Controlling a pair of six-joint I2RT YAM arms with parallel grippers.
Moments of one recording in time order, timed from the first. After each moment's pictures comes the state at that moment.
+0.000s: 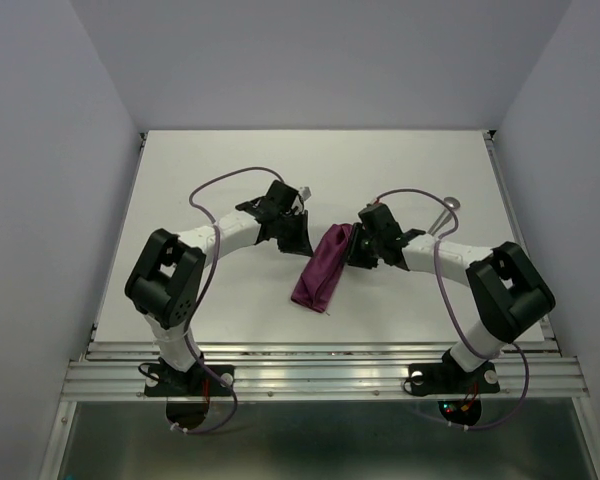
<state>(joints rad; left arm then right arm) -0.60 1.77 1.16 -0.37 0.32 -0.53 0.56 1.59 0.86 -0.16 -0.01 0.80</state>
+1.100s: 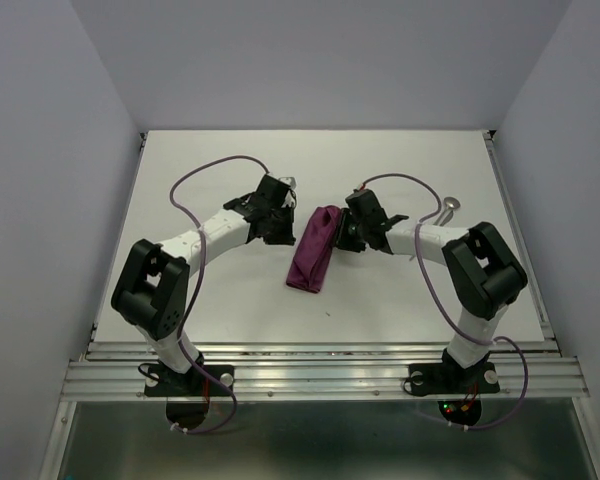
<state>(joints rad) -0.57 1.66 1.15 -0.44 0.08 -0.48 0.56 1.83 1.06 -0.09 0.00 0.74</state>
